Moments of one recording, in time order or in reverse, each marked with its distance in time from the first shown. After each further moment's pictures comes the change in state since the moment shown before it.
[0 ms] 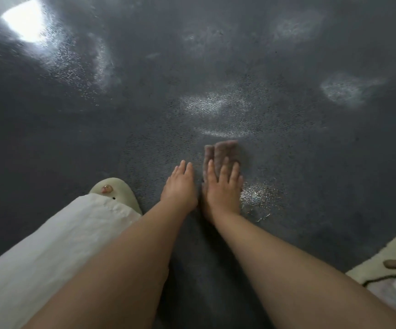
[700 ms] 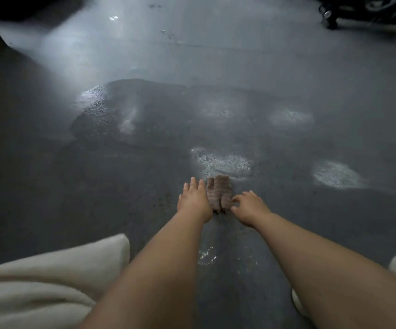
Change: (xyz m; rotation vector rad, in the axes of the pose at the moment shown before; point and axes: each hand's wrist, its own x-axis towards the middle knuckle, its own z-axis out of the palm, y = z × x) left_hand -0.167 0.021 -0.069 -0.145 0.158 -0.018; right_hand -0.108 0.011 -0.151 -0.163 -0.188 -0.153
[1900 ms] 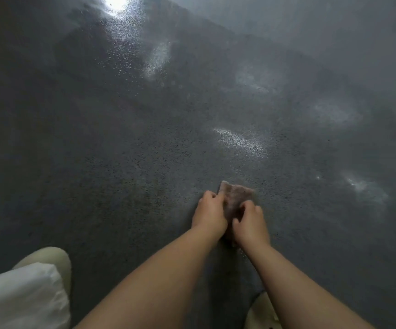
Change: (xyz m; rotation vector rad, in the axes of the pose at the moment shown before) left_hand 0.162 -0.014 0.094 -0.437 0.094 -0.125; right_hand 0.152 -0.001 0.059 0.223 0.084 0.120
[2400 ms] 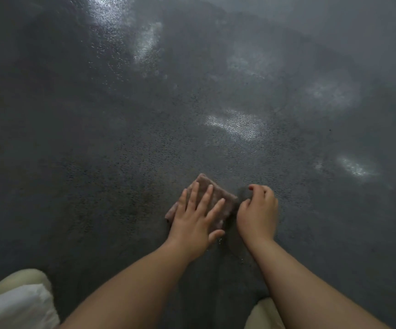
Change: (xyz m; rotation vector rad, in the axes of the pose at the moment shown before) left_hand 0.019 -0.050 0.019 0.706 -0.024 0.420; right_hand 0.034 0.005 -0.003 -0.013 0.346 -0.062
